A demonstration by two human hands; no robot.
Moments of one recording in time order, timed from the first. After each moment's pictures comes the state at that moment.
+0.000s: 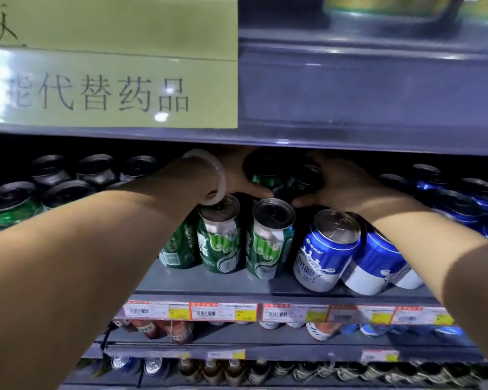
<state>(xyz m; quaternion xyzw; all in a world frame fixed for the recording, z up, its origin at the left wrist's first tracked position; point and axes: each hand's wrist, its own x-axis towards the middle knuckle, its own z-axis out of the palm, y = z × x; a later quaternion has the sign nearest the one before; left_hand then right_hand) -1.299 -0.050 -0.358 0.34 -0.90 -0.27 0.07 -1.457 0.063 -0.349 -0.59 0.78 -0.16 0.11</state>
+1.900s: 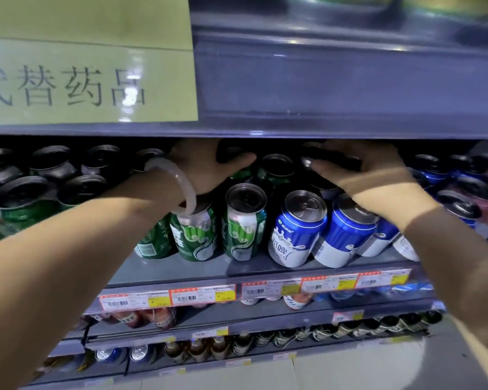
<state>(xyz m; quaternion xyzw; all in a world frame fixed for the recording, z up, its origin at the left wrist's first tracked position) -1.289 -0.011 -0.348 0.36 -0.89 -0.19 0.19 -1.460 0.130 -0.332 -0.46 0.79 -0.39 0.12</state>
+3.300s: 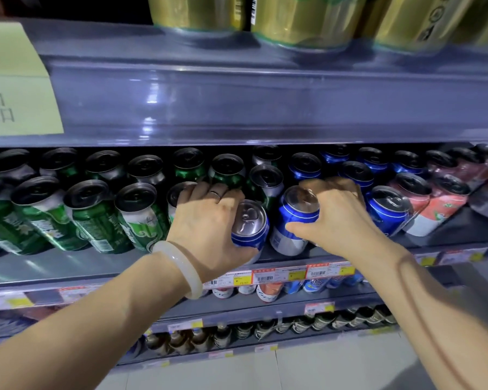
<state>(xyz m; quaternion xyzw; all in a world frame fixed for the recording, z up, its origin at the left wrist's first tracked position) -1.320 0.102 -0.374 0.34 -0.92 0.01 0.19 -1.490 0.192 -0.357 -0.52 0.84 -0.13 0.03</state>
